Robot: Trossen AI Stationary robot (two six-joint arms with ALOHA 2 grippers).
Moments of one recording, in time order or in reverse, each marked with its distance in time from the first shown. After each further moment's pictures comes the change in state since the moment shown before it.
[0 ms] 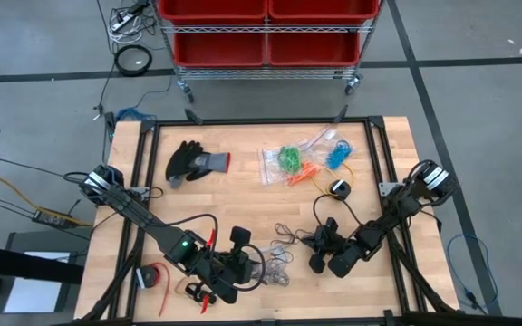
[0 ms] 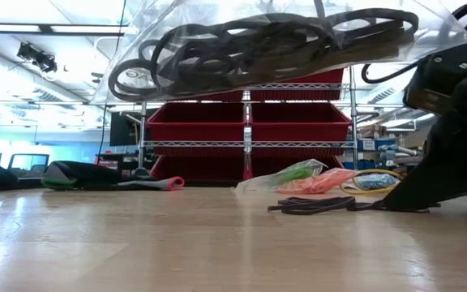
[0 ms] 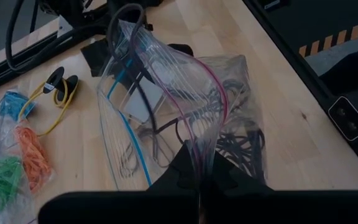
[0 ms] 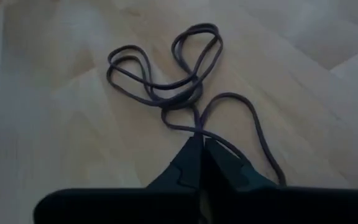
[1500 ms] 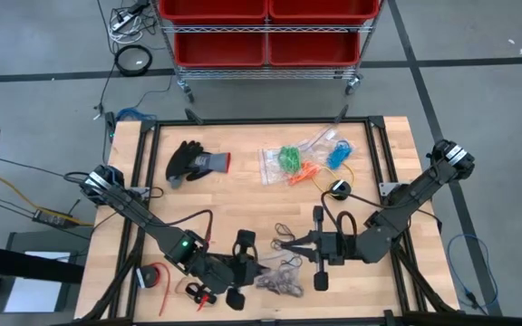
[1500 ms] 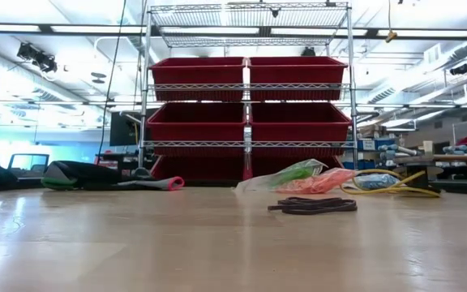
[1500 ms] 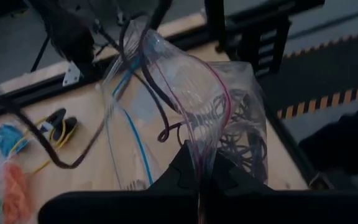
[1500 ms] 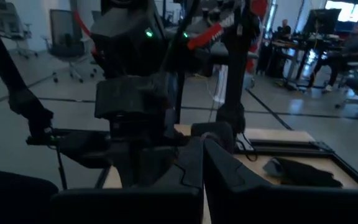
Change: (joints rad) left arm 0.000 0.000 0.000 0.226 0.000 0.000; right arm -0.027 -0.330 0.559 0.063 -0.006 -1.092
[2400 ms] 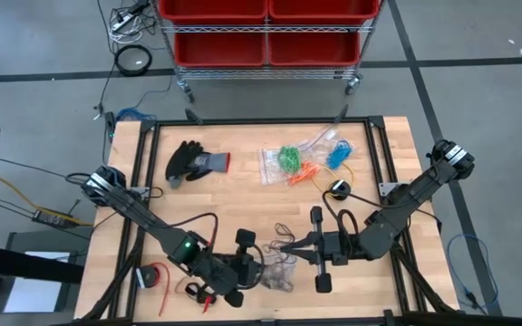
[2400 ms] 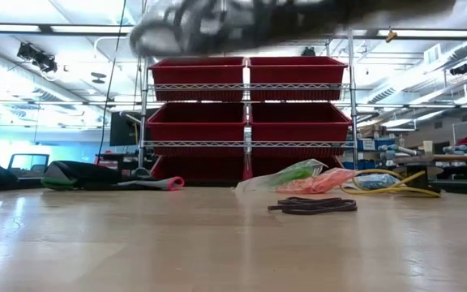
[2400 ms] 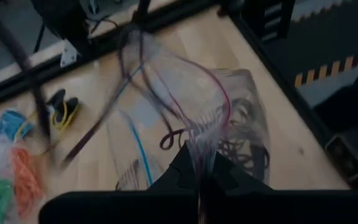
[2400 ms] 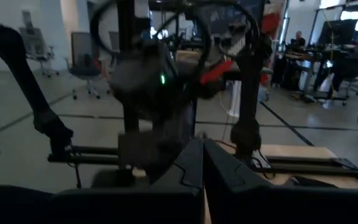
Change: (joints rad) left arm 0.005 0.018 0.000 -0.085 0.000 0.022; right arm -0.006 -0.001 0.000 0.087 -0.065 -0.021
